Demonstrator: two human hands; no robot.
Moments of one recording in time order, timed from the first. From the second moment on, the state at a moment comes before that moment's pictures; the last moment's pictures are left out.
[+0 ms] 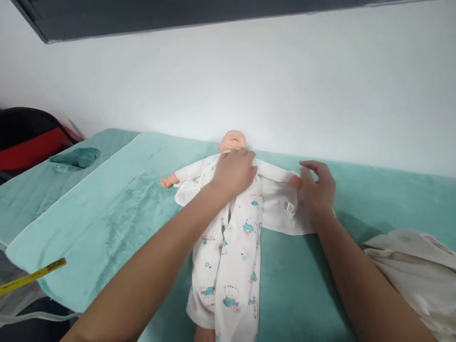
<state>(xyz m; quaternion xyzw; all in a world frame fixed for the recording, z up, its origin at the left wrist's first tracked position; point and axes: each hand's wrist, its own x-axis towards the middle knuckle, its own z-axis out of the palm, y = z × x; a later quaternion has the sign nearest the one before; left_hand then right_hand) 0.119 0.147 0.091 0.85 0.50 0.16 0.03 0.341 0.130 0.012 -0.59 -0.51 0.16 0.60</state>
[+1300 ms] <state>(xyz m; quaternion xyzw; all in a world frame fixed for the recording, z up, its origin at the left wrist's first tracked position) 0.014 0.053 0.037 0.78 0.57 0.20 0.18 0.277 0.060 0.016 -0.56 -0.63 0.30 0.45</state>
